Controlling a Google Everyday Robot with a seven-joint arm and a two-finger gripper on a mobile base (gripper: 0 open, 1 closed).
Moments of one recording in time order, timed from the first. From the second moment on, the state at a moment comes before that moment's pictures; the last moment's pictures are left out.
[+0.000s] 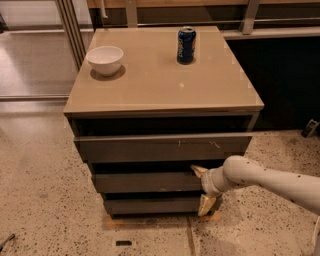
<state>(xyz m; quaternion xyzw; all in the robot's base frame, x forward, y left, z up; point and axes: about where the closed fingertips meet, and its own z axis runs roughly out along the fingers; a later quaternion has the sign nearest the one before) 0.561 -0.152 0.436 -0.73 0.63 0.07 0.27</state>
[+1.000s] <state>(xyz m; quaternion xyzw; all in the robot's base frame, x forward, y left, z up) 0.592 -0.142 0.395 -0.72 0.64 0.10 0.25</state>
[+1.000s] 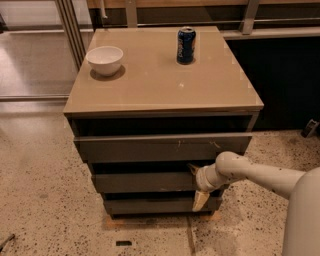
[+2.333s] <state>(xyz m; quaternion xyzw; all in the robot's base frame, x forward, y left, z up) 0.536 -0.165 0.410 -0.69 0.69 0.17 0.16</state>
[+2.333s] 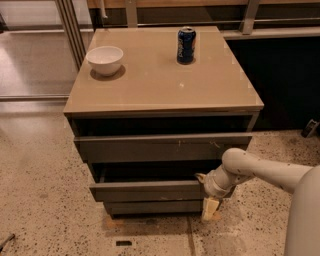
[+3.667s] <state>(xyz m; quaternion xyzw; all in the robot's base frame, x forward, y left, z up) 0.448 -0.177 0.444 -0.66 0.69 0.28 0.07</state>
